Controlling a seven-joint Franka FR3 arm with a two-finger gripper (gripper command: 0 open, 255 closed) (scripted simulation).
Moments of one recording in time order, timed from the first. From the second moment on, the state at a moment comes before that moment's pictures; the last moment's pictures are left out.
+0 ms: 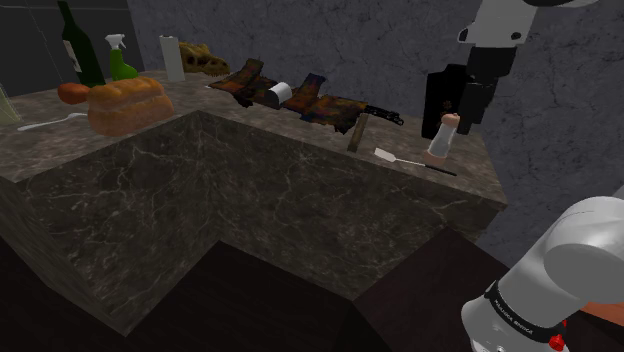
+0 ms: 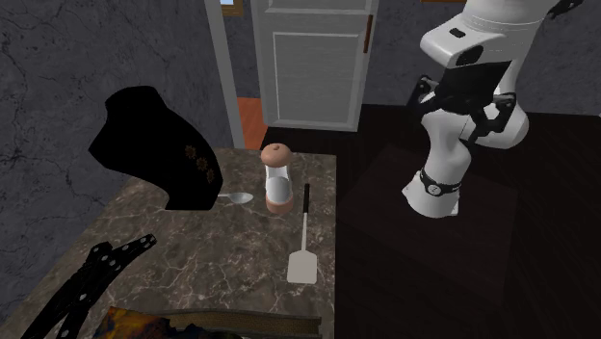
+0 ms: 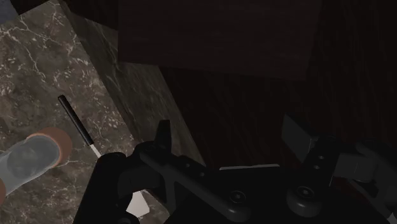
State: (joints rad) arm -0.01 -0.75 -0.02 -2.34 -0.07 1.44 -0.16
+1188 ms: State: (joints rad) arm -0.01 -0.41 -0.32 -2.41 -0.21 1.94 -0.63
